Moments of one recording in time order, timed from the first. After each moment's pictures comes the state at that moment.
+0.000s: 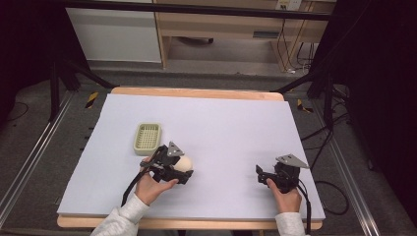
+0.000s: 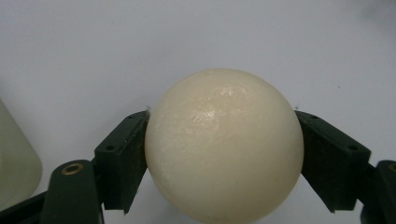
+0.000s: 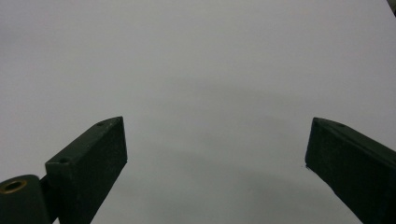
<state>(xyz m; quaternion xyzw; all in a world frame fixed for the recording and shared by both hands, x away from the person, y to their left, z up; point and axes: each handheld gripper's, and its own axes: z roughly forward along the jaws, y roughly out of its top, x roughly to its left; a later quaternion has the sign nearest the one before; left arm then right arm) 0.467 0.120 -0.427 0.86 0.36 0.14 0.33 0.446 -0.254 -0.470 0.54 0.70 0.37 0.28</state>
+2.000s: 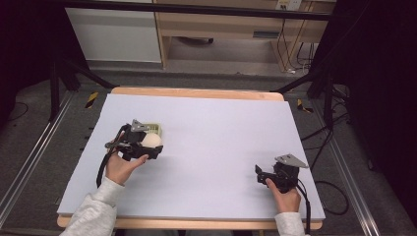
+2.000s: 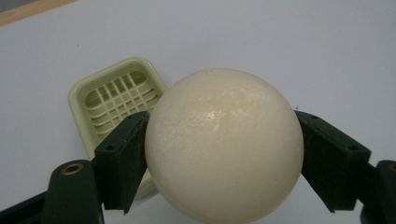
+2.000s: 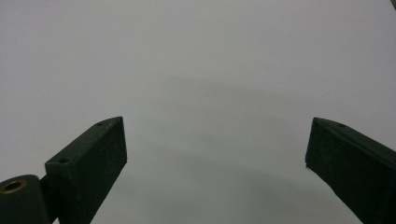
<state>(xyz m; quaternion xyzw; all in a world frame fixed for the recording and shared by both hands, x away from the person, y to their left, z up) 0.508 0.200 -0.391 0.81 0.44 0.20 0.33 0.447 -0.252 -0.471 0.54 0.70 0.37 0.28</state>
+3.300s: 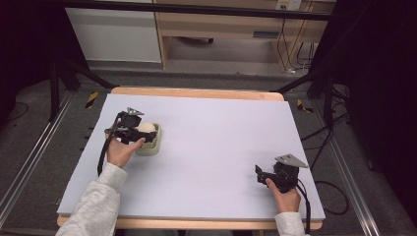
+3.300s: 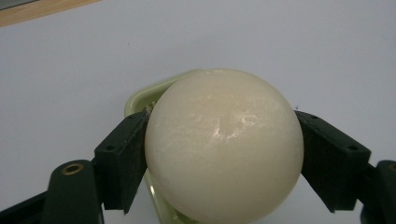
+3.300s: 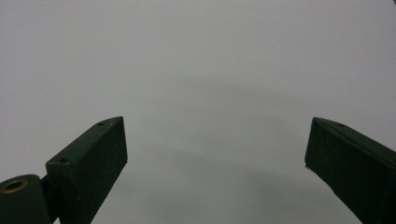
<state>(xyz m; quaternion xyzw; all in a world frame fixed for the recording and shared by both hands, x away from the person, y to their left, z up) 0.562 0.221 -0.404 0.79 0.49 0.21 0.31 0.448 -0.253 -0.473 0.54 0.70 0.37 0.28</state>
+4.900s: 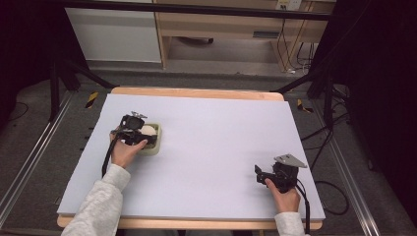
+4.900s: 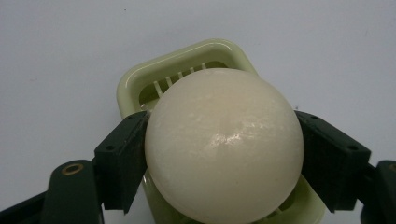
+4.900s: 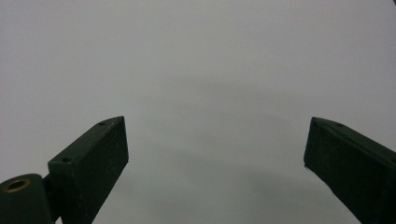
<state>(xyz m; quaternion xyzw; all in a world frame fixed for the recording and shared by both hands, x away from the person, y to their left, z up) 0.580 0.221 -0.436 0.80 0.50 0.19 0.27 0.448 -0.251 -0.472 0.54 0.70 0.37 0.28</state>
